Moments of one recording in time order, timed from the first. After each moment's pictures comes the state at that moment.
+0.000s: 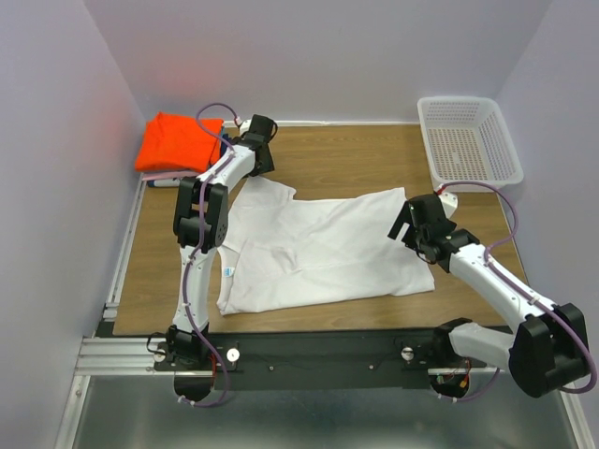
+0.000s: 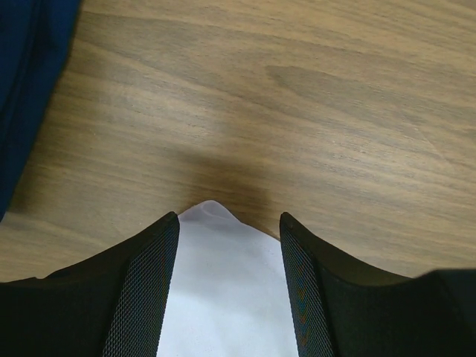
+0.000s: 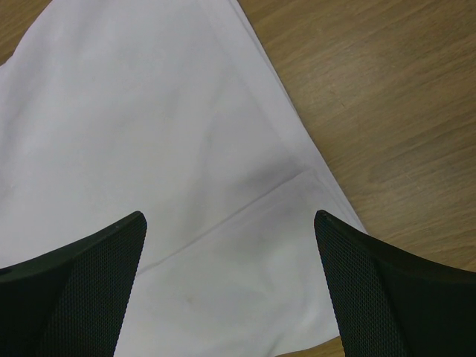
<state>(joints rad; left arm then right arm) -0.28 2.33 1.95 -0.58 -0.32 -0.50 0.34 1.14 0.70 -0.44 0.37 0.68</state>
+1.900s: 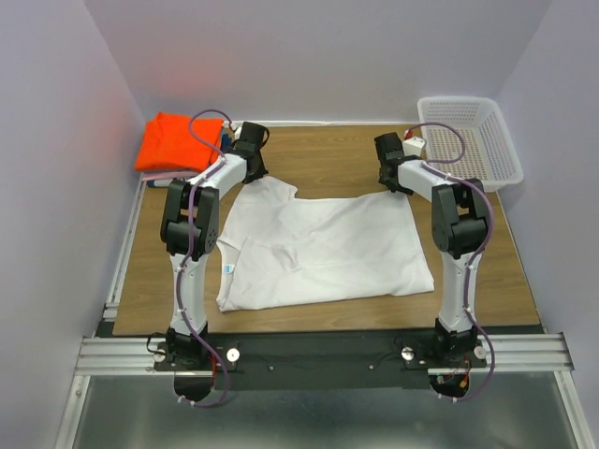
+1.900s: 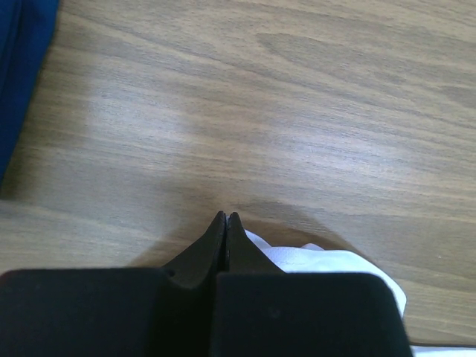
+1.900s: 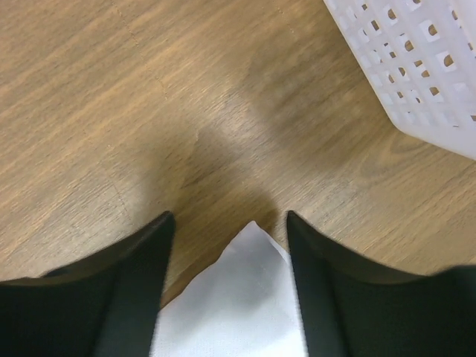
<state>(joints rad) -0.26 2.18 1.70 -0.40 -0.21 -0.48 0.25 2.17 1.57 -0.41 0.64 0.59</state>
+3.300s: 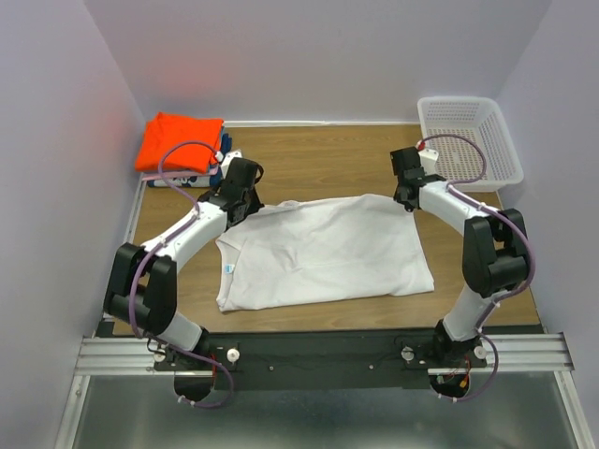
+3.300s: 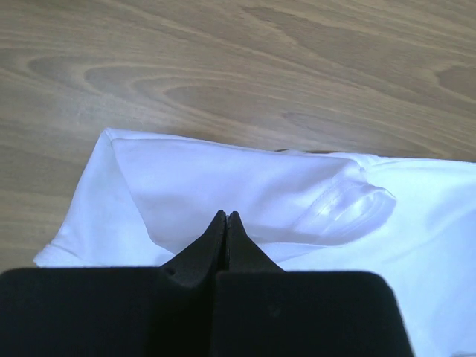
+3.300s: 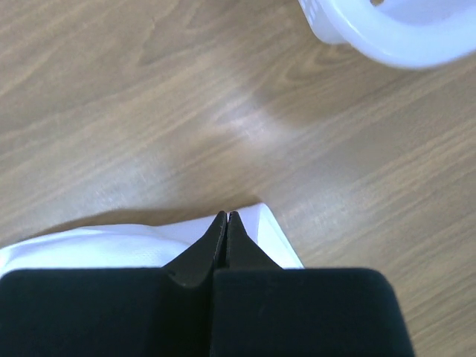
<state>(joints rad) -0.38 1.55 1.06 -0.32 -0.24 -0.60 0.26 1.78 1.20 -0.36 0.53 0.51</state>
